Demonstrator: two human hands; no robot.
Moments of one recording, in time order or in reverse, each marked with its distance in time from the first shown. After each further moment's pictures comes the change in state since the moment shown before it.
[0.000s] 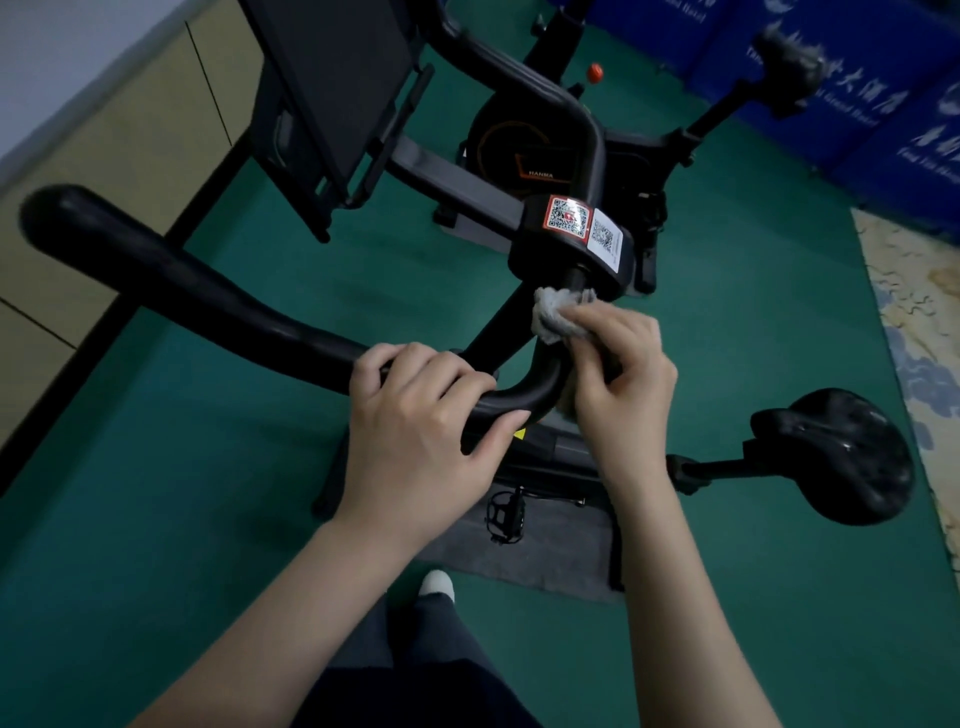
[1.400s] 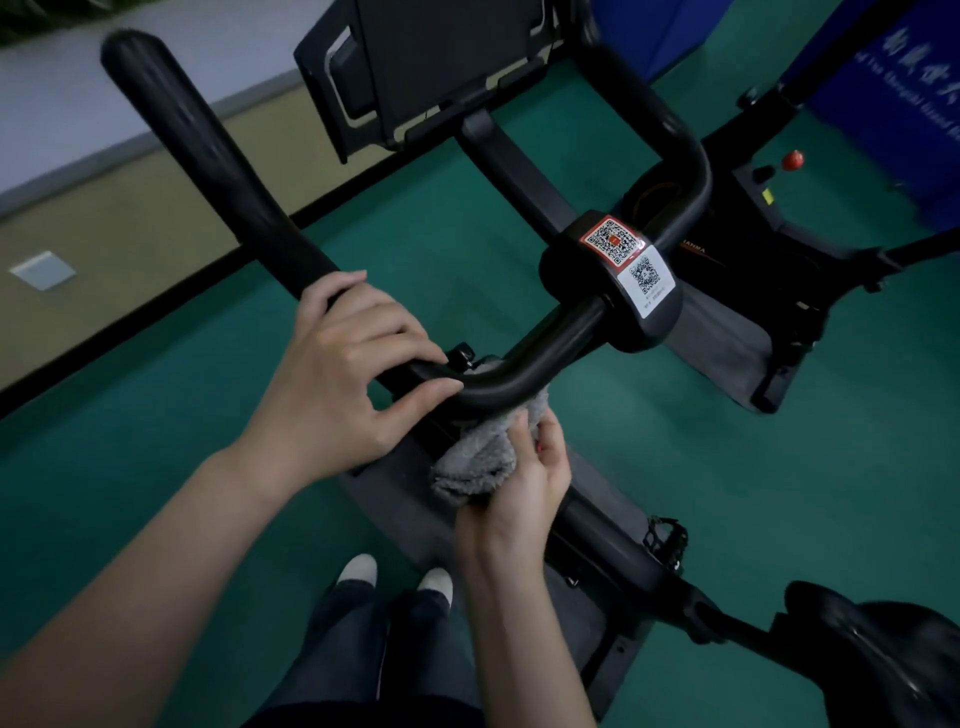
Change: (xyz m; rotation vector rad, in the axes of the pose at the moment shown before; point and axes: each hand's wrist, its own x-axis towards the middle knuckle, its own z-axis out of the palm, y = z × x) left_hand -0.002 0.018 0.016 0.092 0.122 -0.142; right_hand -0.041 0.009 0.006 1.286 -0.148 1.059
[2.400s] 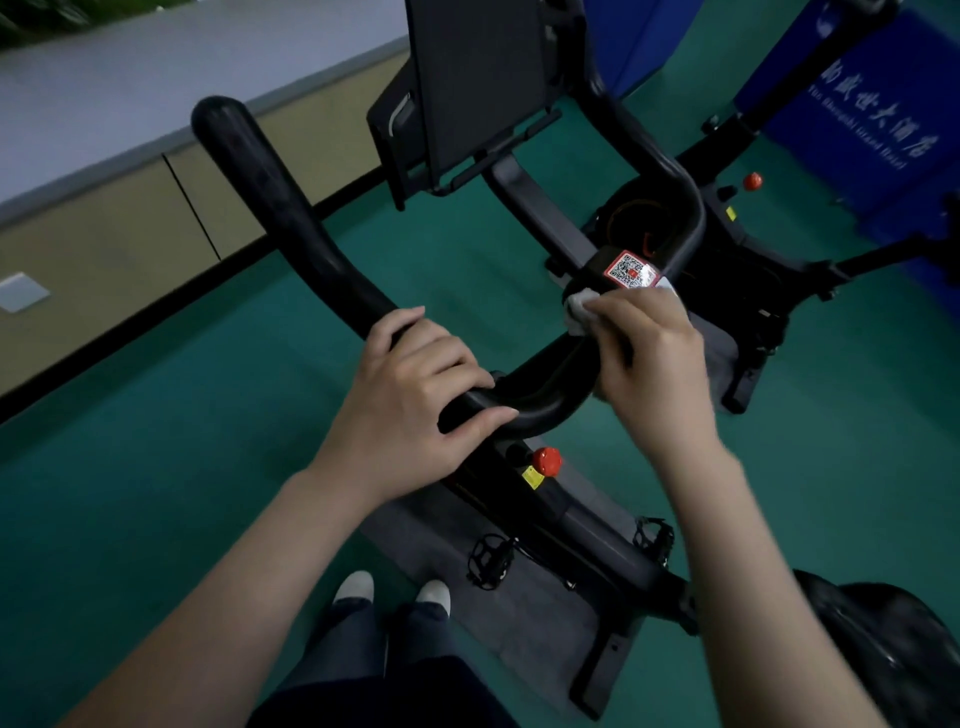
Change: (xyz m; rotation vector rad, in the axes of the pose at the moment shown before) left_hand -0.001 -0.003 -0.003 -0.047 0.006 0.027; right_hand 0.068 -0.095 0.032 -1.629 -0.486 -1.256
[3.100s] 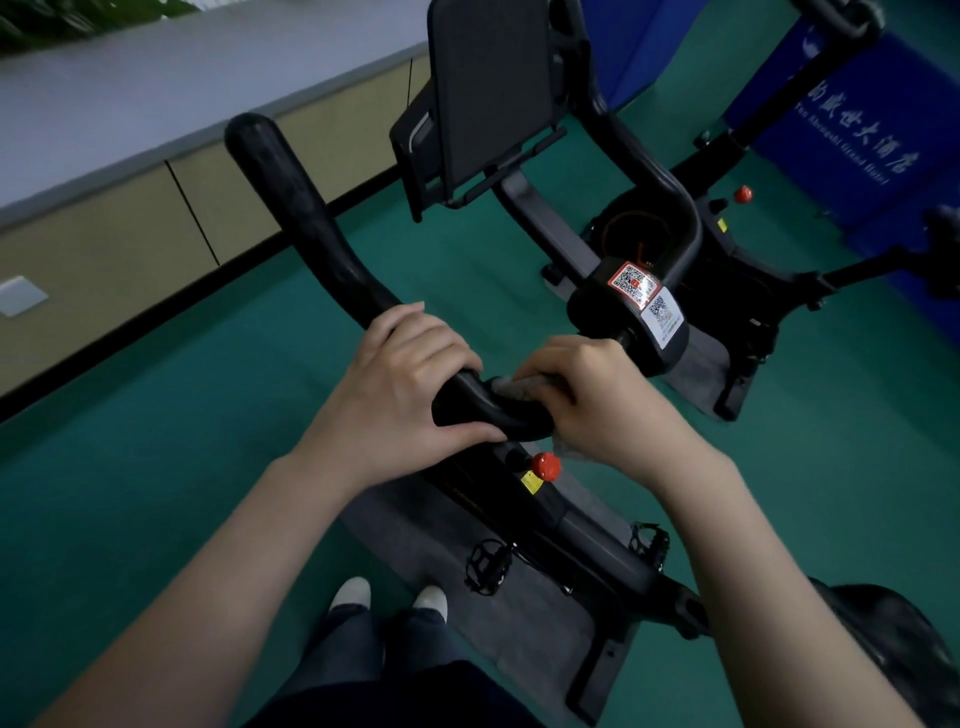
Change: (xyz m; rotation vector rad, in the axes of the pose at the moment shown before) left_hand 0.002 -0.020 -0.016 0.036 -0.091 0.040; right_hand 0.010 -0.056 -0.013 0.122 -0.614 -0.002
